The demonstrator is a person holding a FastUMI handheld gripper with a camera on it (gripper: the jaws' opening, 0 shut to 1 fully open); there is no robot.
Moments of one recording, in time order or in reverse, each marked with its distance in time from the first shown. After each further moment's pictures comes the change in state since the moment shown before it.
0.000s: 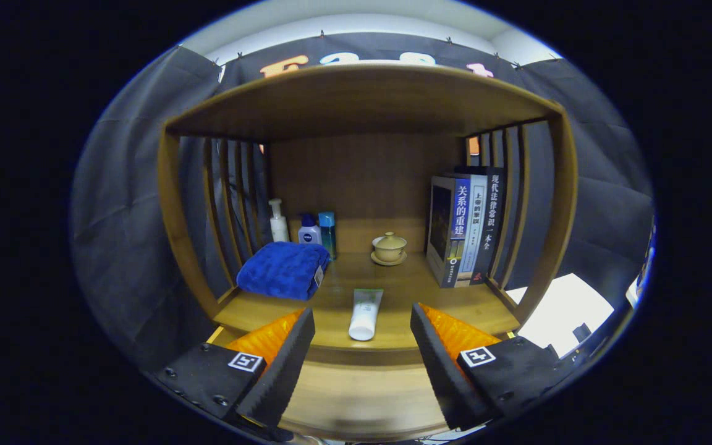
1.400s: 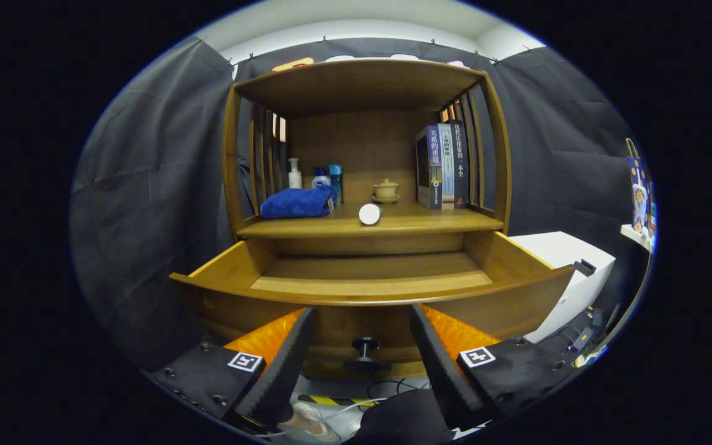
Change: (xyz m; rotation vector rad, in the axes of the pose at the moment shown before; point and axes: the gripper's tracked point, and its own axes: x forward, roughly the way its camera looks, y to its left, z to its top) arm -0.104 0.023 -0.218 0.018 0.043 -0.008
